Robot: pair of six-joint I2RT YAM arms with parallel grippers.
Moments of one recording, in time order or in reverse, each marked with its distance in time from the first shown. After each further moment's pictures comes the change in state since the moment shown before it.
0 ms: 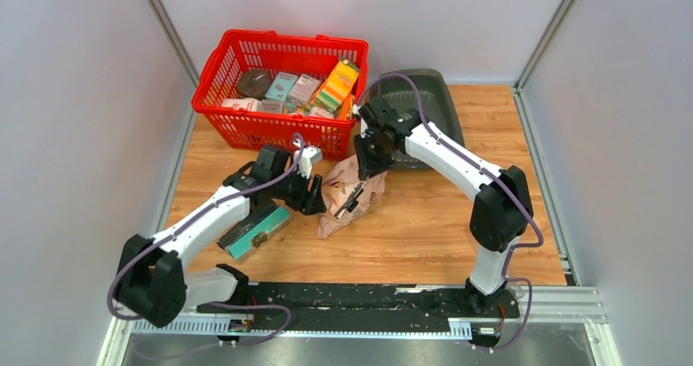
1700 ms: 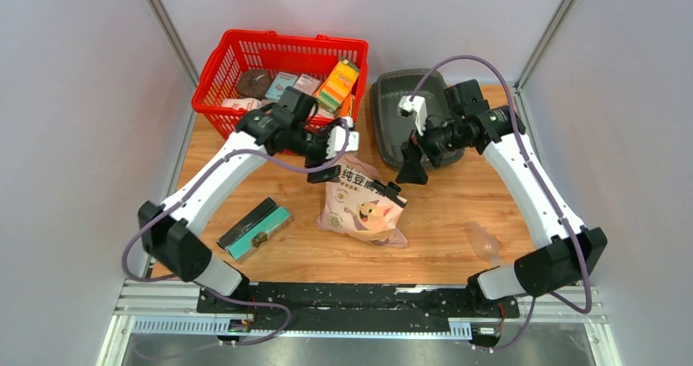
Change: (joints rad) left arm -0.074 0.198 0.699 -0.540 0.178 1.028; right arm -0.327 -0.389 -0.097 -0.171 -0.596 -0.889
